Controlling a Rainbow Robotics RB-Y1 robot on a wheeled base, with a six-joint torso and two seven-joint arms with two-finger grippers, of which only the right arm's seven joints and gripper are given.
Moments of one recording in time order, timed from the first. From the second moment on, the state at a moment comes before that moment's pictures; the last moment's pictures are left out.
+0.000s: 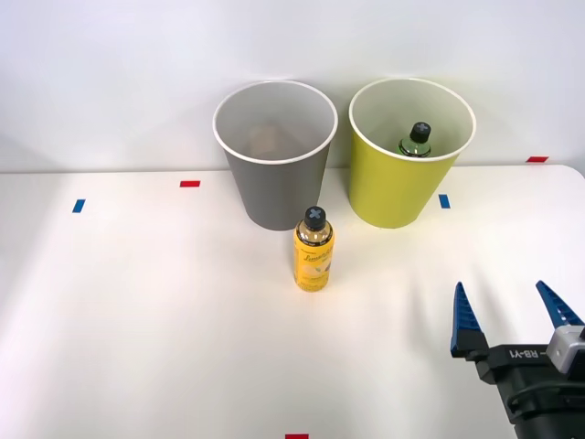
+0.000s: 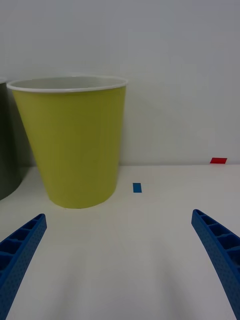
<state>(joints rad) 0.71 -0.32 0.20 -2.13 -0.63 -0.29 2.02</state>
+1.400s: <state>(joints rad) 0.71 -0.19 0.16 -1.88 -0.17 -0.50 1.56</state>
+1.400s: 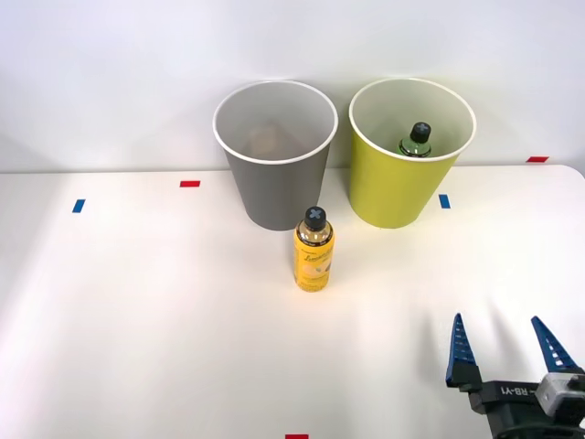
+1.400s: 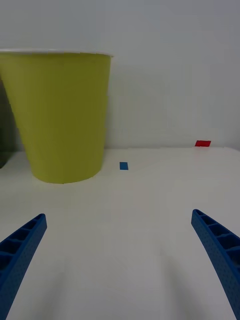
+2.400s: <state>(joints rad) 0.97 -0.22 0.21 -1.88 -0.04 -0.76 1.37</state>
